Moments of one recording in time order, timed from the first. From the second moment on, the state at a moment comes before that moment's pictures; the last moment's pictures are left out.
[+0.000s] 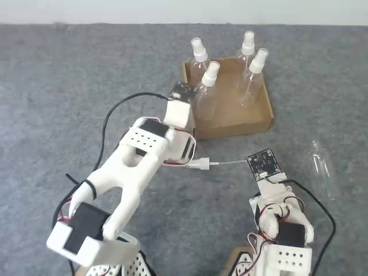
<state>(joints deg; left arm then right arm) 18.2 -3.5 34.7 56.8 8.3 3.4 -102.9 95.3 74.8 27.1</state>
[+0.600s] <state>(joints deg) 23.5 8.8 30.3 49.4 8.3 3.4 -102.9 95.3 74.8 27.1</state>
